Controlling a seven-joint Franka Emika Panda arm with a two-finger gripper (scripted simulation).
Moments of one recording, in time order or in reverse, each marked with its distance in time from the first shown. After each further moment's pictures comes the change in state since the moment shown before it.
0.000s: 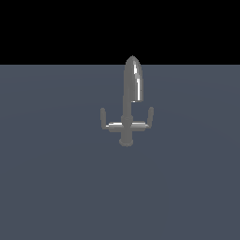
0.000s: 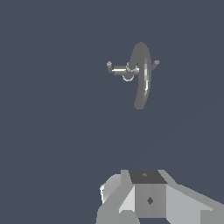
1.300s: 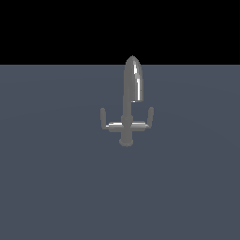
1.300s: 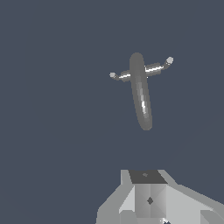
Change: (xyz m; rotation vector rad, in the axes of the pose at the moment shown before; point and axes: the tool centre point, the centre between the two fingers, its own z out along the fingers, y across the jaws) arm 0.080 0.054 0.036 0.289 -0.119 0.136
